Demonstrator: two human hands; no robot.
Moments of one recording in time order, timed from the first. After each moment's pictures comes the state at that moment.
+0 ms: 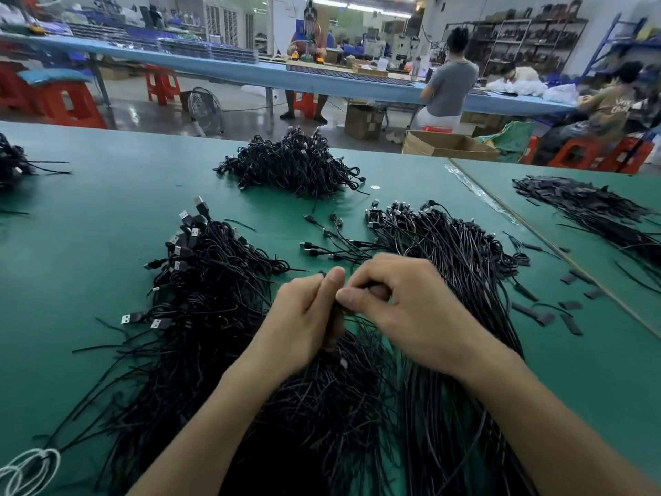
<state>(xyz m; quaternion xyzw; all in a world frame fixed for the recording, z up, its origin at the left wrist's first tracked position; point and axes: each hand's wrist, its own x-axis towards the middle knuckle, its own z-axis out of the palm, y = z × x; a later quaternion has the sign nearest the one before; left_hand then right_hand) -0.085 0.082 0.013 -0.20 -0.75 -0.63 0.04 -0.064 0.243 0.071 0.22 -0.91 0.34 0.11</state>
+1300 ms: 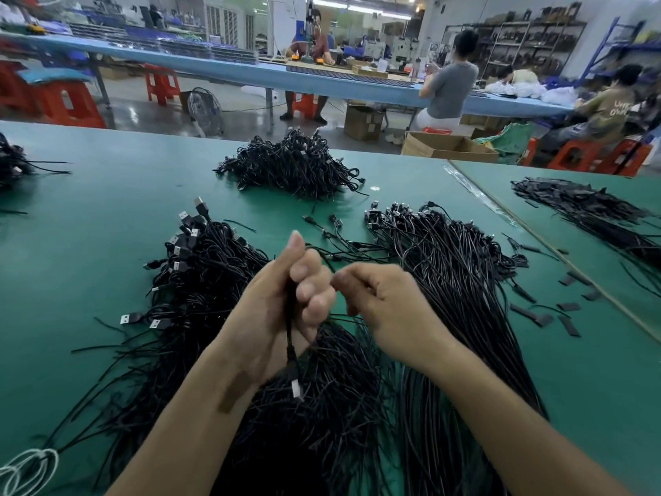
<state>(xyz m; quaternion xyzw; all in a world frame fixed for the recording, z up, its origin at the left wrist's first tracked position) -0.078 0.064 0.046 -0.18 -0.29 -0.91 -0.23 -0.072 0.223 0.057 0.17 -0.87 0.45 0.06</state>
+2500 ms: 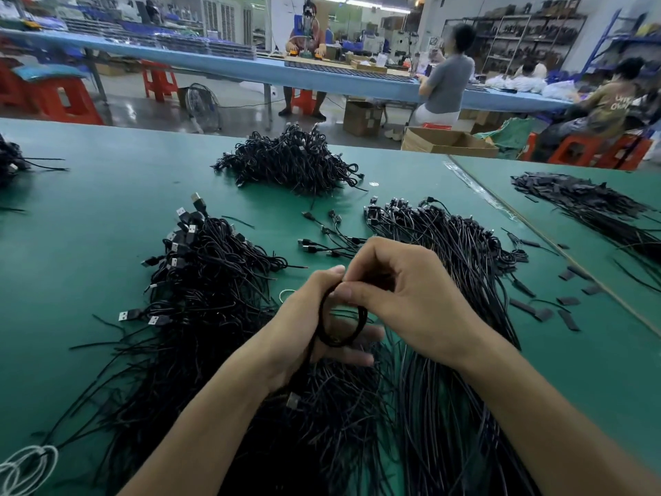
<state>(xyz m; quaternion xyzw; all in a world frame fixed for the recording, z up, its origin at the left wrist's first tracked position) -0.074 0.086 0.031 -0.12 -0.56 -0.78 -0.24 -0.068 0.243 0.071 0.24 -0.85 0.45 0.10</state>
